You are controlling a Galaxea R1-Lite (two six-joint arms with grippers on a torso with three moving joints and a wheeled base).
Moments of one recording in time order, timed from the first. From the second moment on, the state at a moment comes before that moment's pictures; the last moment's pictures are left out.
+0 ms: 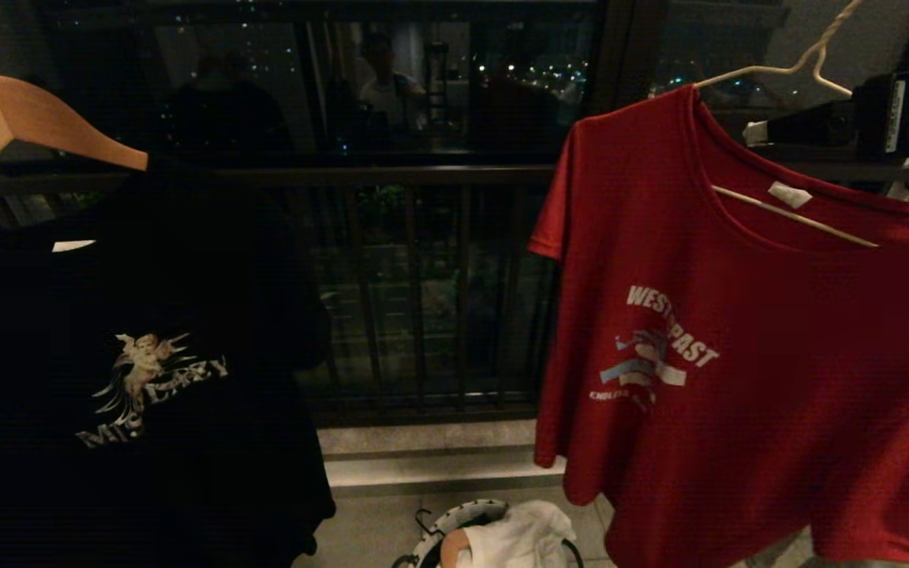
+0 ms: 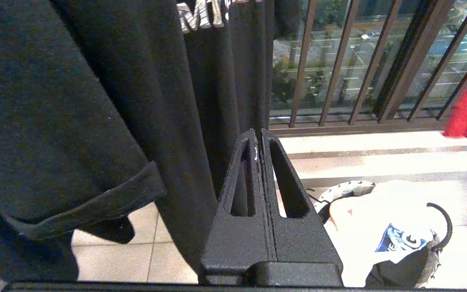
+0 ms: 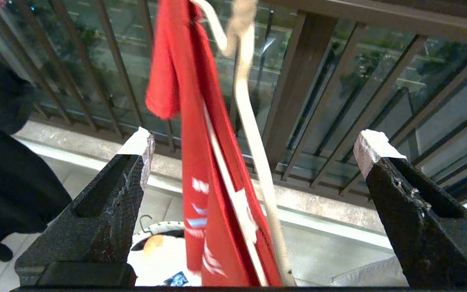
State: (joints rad) left arm -0.01 0.00 0.00 0.02 0.00 0.01; right arm 0.10 1.49 -1.64 0.35 0.16 -0.09
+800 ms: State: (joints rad) left arm -0.01 0.00 0.00 0.02 0.00 0.01; right arm 0.10 1.51 -1.68 0.34 0.16 -0.09
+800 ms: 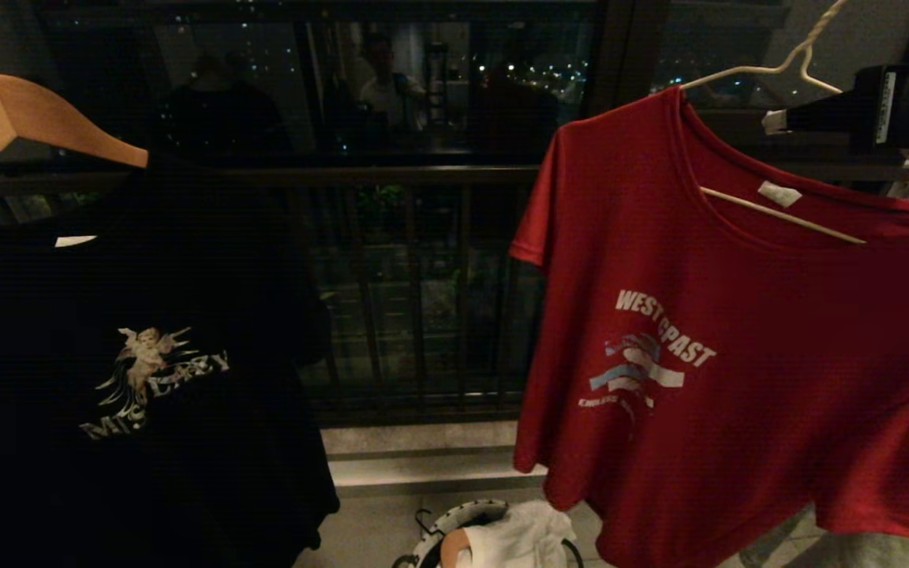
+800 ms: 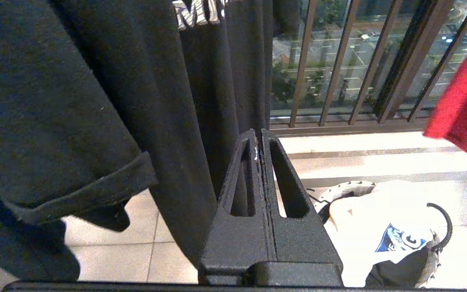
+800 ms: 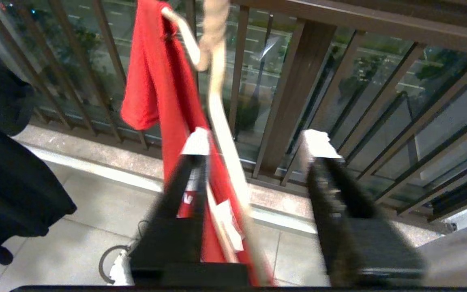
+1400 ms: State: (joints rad) left arm -0.01 0.00 0.00 0.02 0.00 0.01; right arm 0.10 1.51 -1.70 0.35 0.16 -0.10
